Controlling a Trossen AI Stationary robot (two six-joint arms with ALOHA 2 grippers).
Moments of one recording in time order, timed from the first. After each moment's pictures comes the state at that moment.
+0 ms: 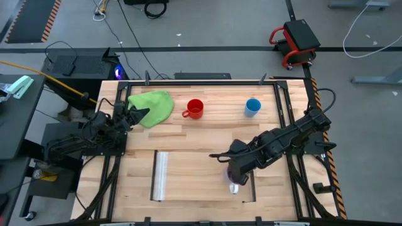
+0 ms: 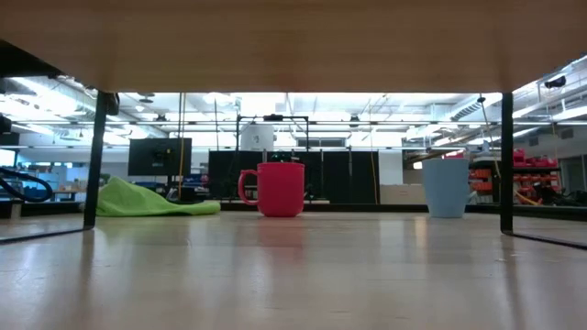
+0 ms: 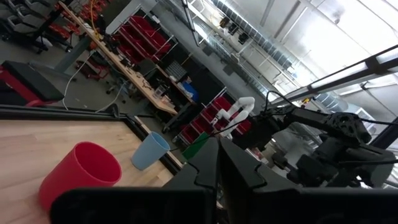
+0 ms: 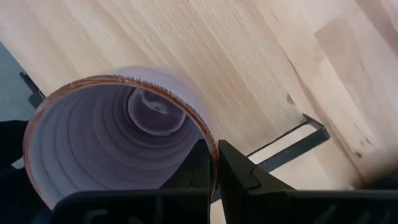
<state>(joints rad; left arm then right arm) 0.31 0.01 0.07 0.18 -0.07 -0.80 0.51 1.76 1.91 -1.57 0.06 1.15</state>
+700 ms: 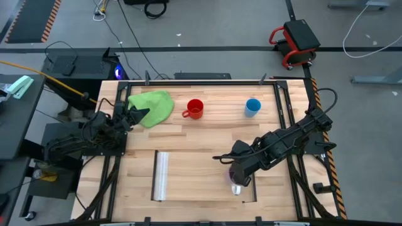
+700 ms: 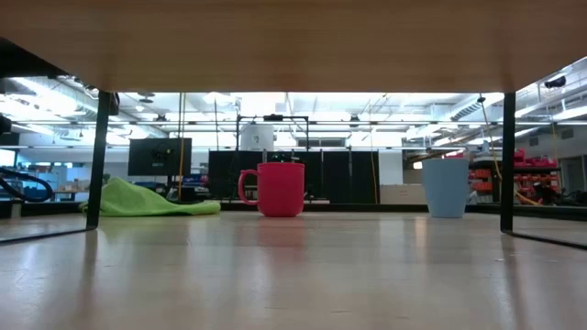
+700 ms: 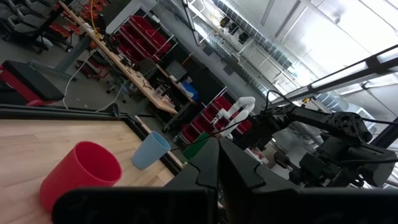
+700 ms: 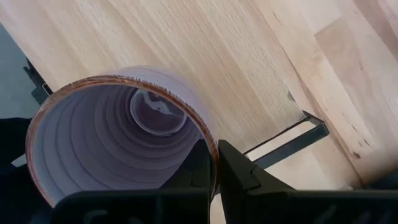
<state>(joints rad) 0.31 0.01 0.07 0.18 -0.07 -0.80 0.53 1.75 1.91 -1.57 0.08 1.15</state>
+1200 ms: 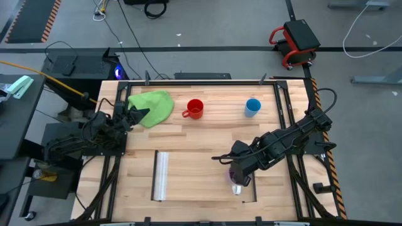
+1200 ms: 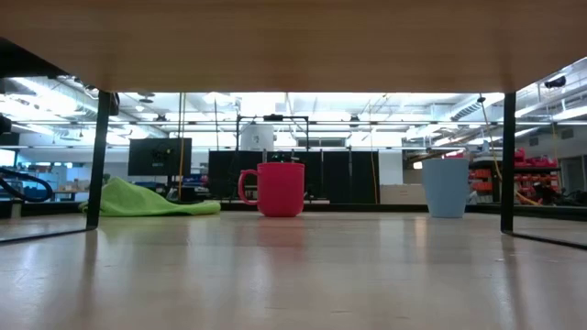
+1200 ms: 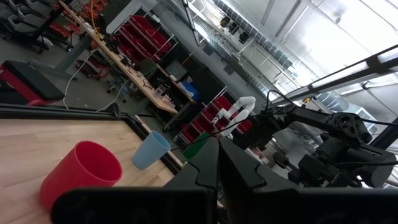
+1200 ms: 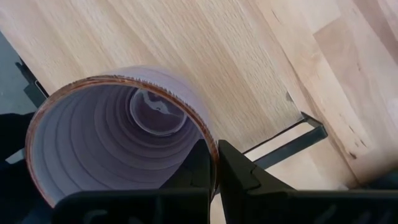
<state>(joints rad) 0.31 0.01 0.07 0.17 -0.07 -0.80 0.53 1.75 1.90 -1.57 0.07 1.13</state>
